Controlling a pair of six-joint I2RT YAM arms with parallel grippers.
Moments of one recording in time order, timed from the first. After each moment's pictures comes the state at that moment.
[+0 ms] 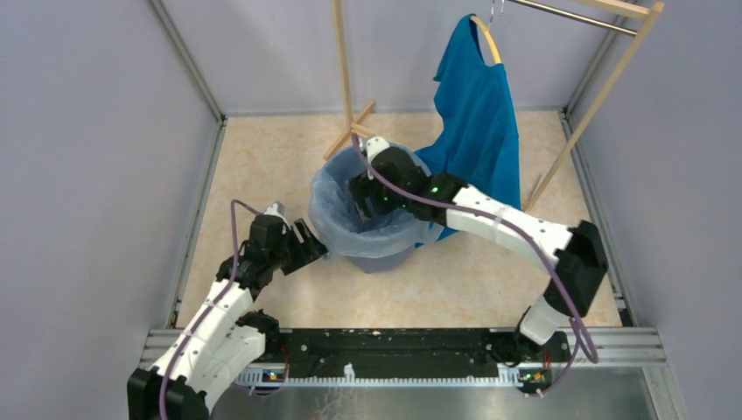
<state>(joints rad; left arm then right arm) -0.28 0.80 0.50 -0.48 0.15 -0.73 0.94 1.68 1.45 -0.48 0.16 0.24</state>
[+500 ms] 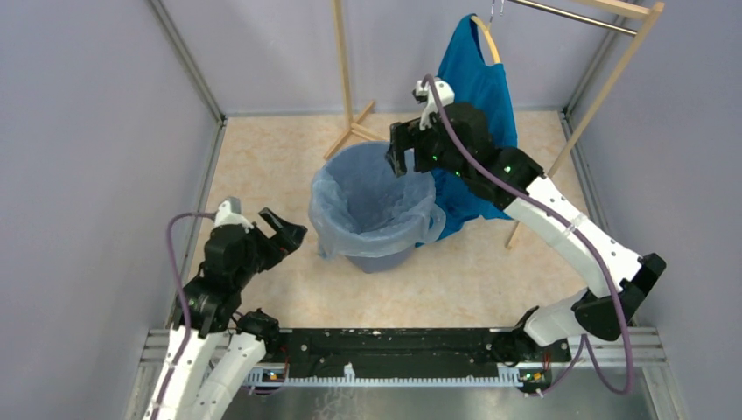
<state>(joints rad) -0.28 0.51 0.74 -0.79 -0.03 -0.82 0.82 1.41 1.64 -0.59 0.17 0.22</state>
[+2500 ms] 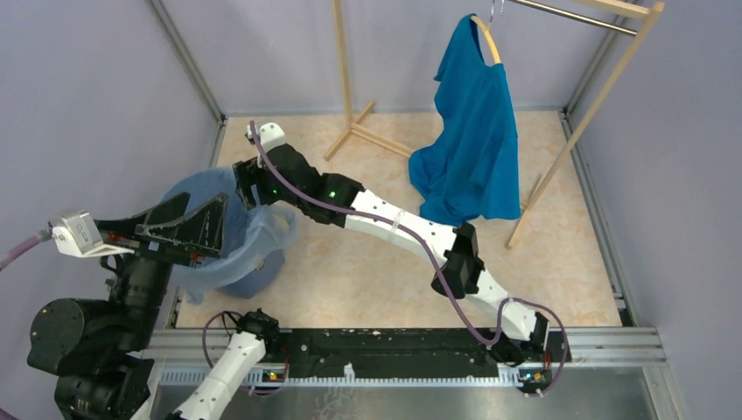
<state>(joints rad) -0.29 0.52 1.57 -0.76 -0.07 -0.44 1.19 2.39 2.59 -0.47 0.24 0.40</state>
